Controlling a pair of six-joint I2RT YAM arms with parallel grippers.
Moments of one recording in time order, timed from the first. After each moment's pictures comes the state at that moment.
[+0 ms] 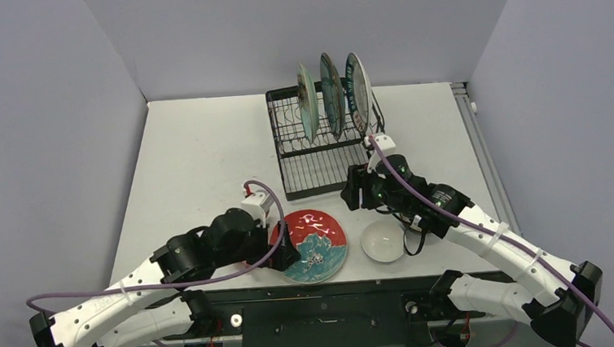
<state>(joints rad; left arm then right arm) -1.00 0.76 0.79 -0.70 -0.03 -0.70 0.75 1.01 0.96 -0.54 0.14 0.43</state>
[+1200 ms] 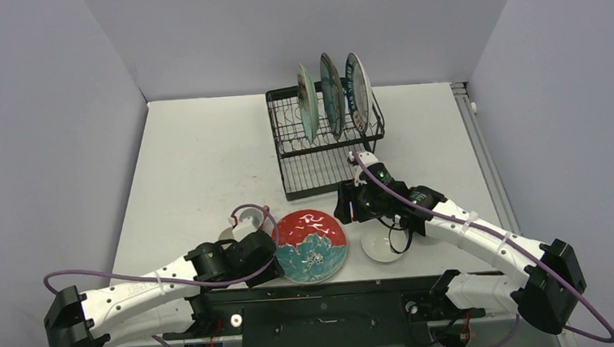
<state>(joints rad) -1.11 0.91 0.58 -0.75 -0.21 -1.29 0.75 1.14 0.84 -0.47 0.00 0.48</state>
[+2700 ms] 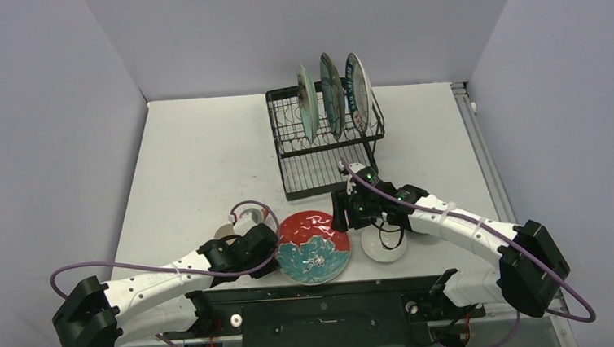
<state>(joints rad) -1.00 1.03 0.49 -0.54 -0.23 -1.28 0.74 1.26 0.80 -0.44 -0.11 0.48</state>
